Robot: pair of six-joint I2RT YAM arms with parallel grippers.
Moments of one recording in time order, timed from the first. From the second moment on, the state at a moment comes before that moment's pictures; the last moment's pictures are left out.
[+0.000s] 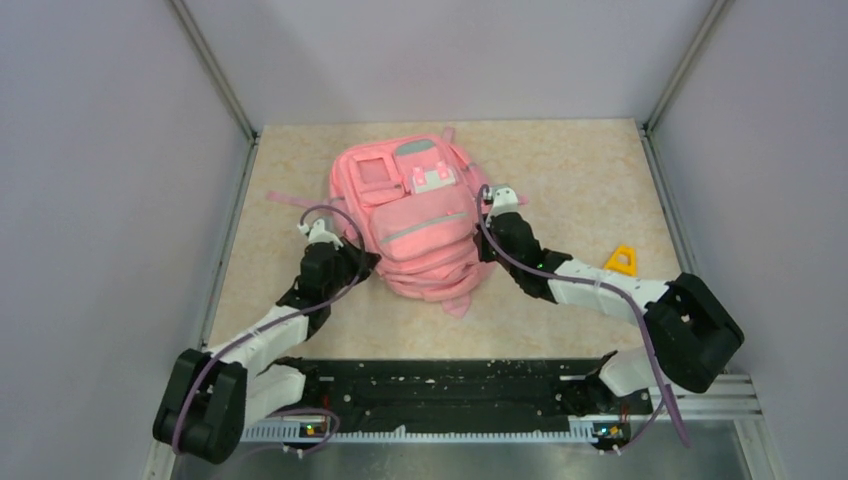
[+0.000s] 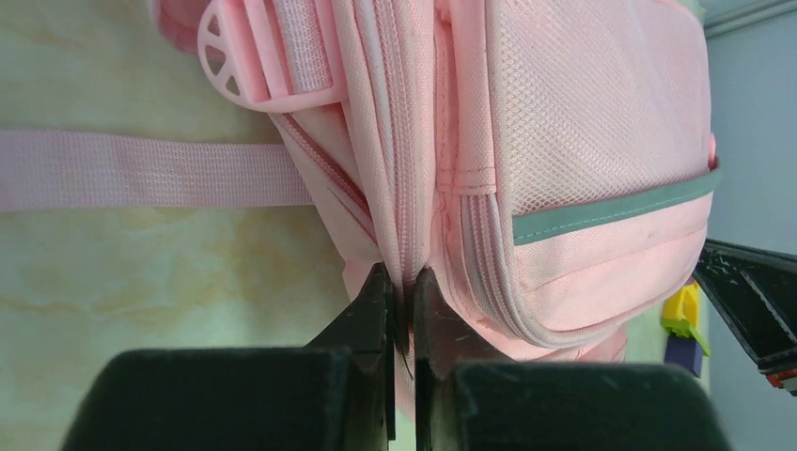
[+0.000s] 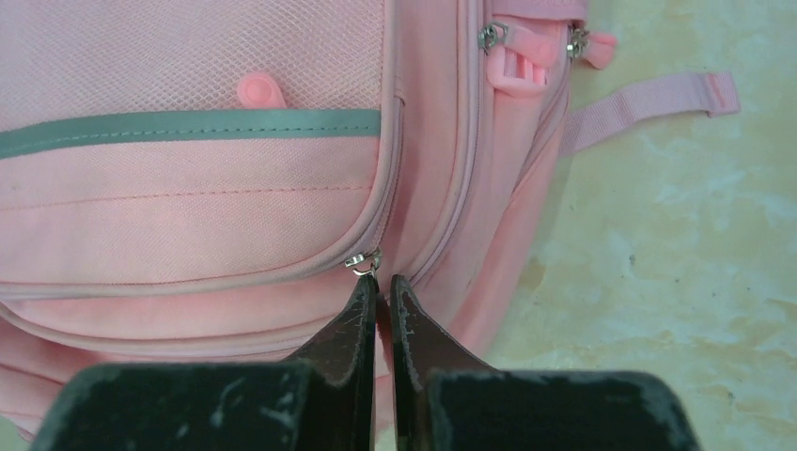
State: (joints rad) left arm -0.34 1.09 0.30 0.36 0.02 -0.84; right arm 0.74 1.40 0.73 0.17 0.33 0.31
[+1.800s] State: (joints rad) left arm -0.49 1.03 0.50 0.27 -0.10 -0.05; right arm 0.63 1.67 0.96 0.31 0.06 -0.21
